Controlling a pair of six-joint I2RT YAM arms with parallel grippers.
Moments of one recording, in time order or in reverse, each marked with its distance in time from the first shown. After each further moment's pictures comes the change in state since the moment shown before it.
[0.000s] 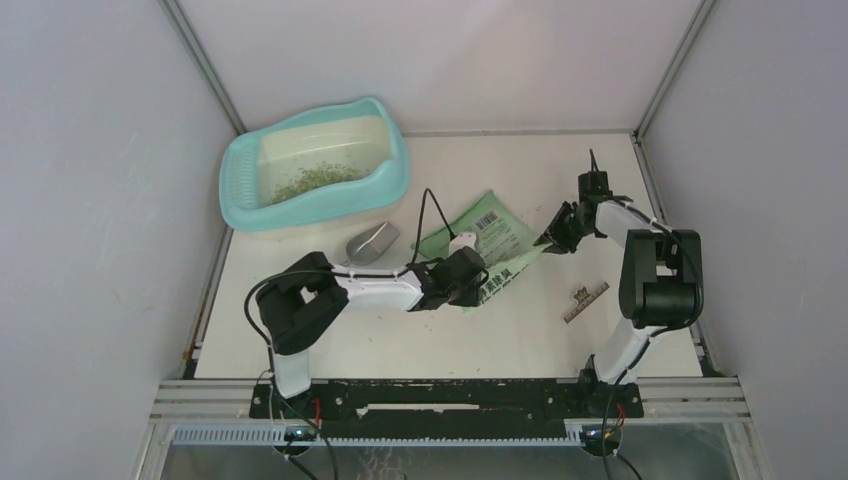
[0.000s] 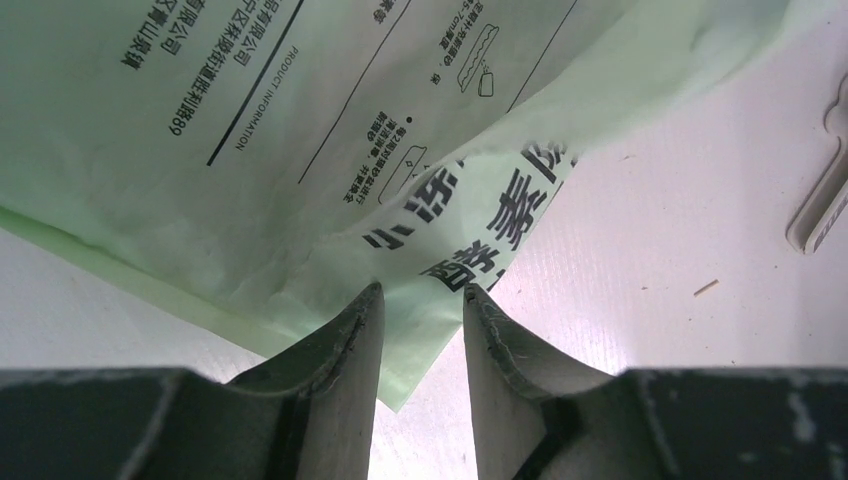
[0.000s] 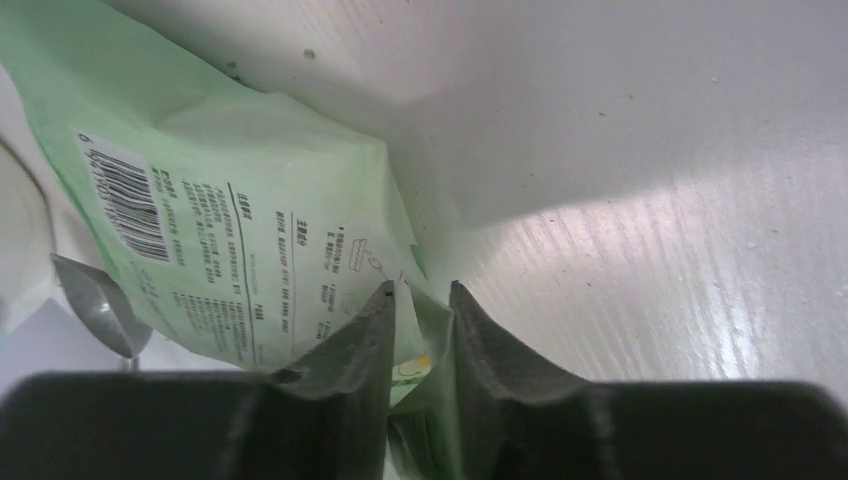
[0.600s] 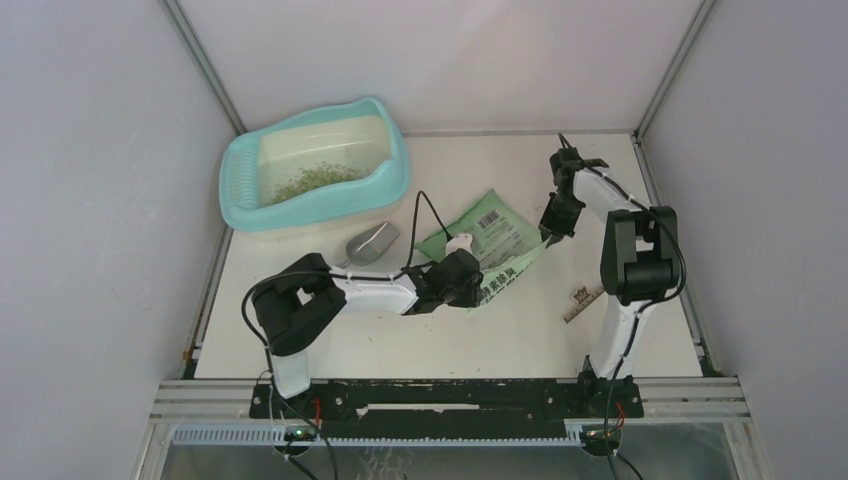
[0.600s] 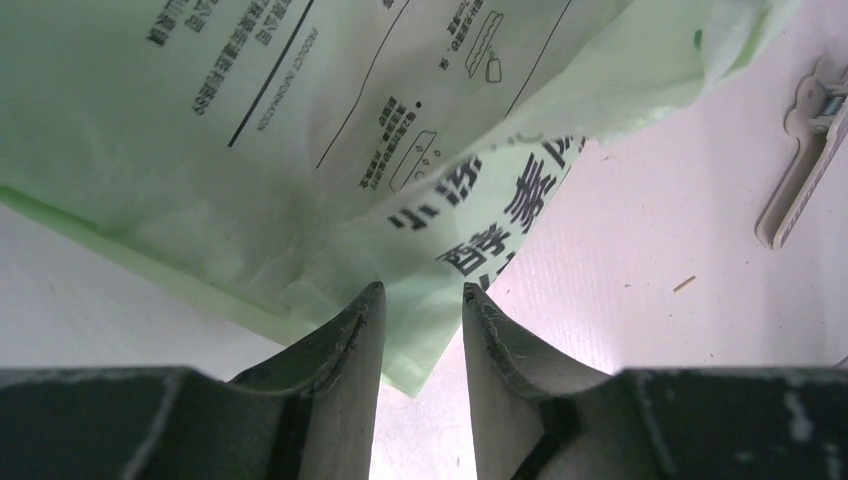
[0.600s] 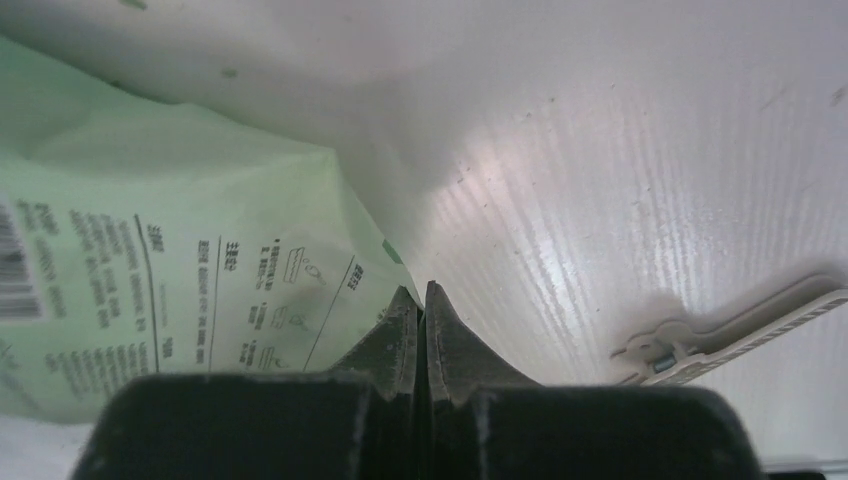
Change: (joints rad) left arm 0.006 -0.019 -0.063 0.106 0.020 -0.010; right arm 0.106 0.149 0.338 -0.404 0.321 -0.094
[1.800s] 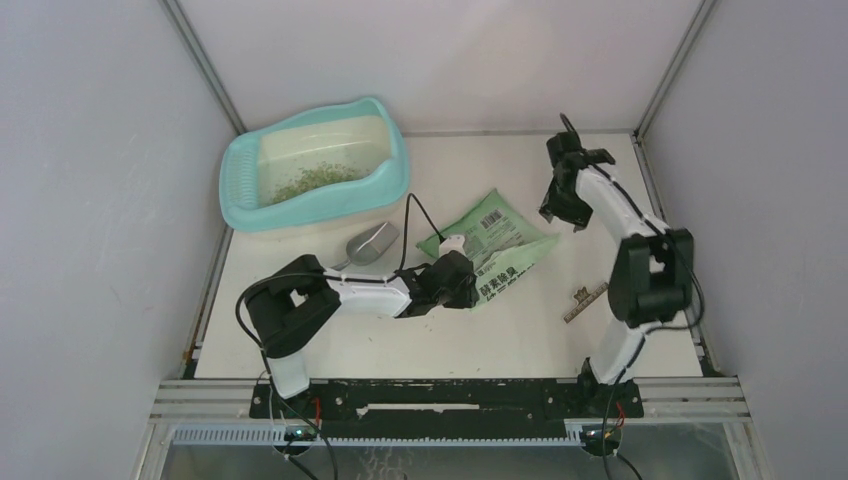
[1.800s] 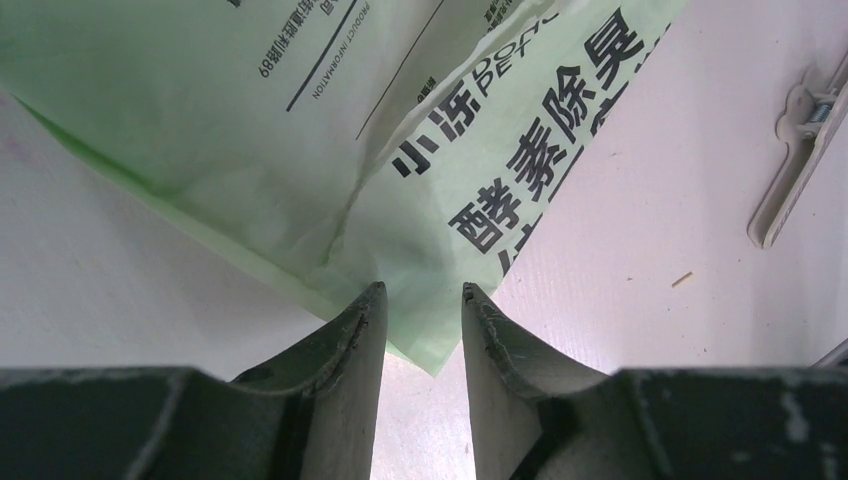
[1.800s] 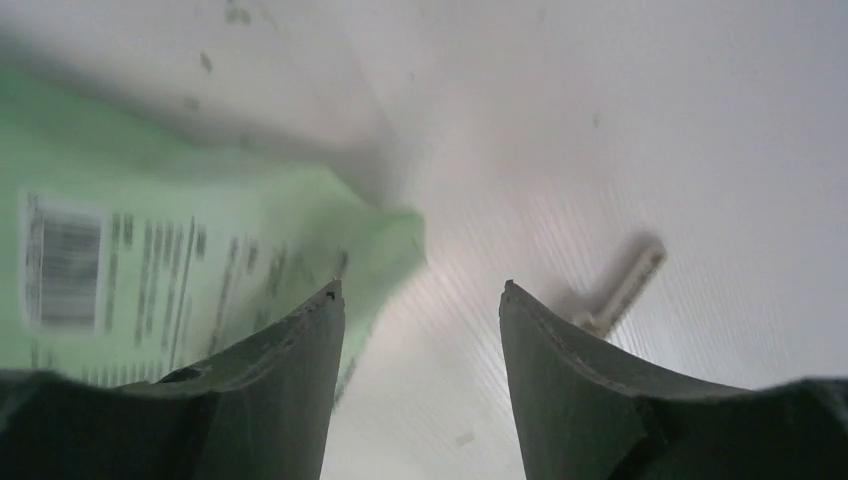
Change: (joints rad) left arm 0.011 -0.039 -0.073 0.048 0.011 -0.030; right arm 0.100 -0.045 0.145 -0.111 0.365 0.049
